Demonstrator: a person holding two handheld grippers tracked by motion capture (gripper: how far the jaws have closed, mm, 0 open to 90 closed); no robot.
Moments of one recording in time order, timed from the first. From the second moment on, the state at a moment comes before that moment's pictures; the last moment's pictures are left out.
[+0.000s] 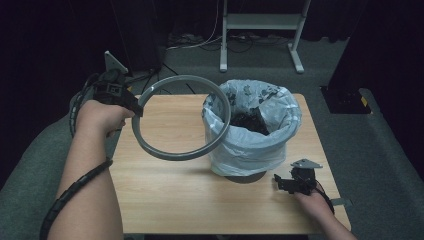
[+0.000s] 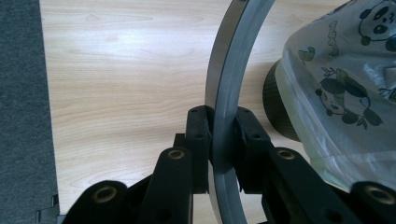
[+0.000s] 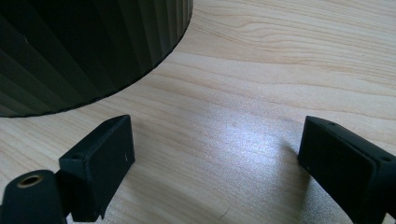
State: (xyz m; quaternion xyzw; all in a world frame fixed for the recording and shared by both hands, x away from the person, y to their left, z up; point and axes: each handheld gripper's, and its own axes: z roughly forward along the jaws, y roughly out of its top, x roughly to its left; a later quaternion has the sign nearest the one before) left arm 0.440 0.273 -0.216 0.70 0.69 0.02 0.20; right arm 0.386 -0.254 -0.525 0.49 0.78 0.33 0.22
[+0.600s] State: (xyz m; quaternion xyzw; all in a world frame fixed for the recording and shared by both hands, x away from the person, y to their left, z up) left arm 0.429 0.295 -0.215 0.69 0.70 0.03 0.20; right arm 0.386 -0.254 -0.525 0.49 0.78 0.33 0.22
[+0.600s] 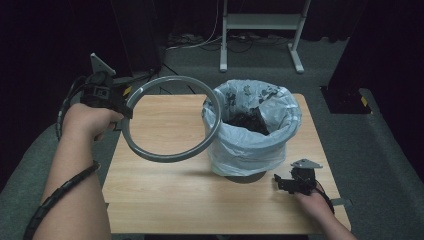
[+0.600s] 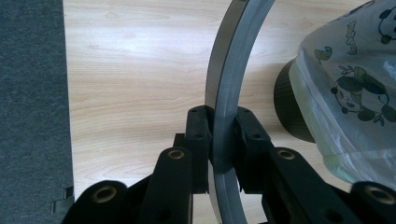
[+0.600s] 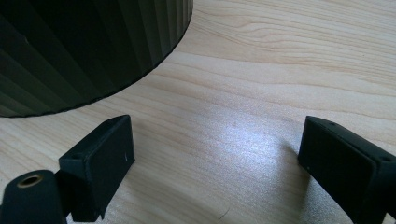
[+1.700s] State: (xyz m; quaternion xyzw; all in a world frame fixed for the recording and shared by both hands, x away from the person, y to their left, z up) left arm 0.410 0.341 -0.228 0.66 0.72 0.04 0.21; right arm 0.387 -0.253 -0.525 0.49 0.78 0.33 0.22
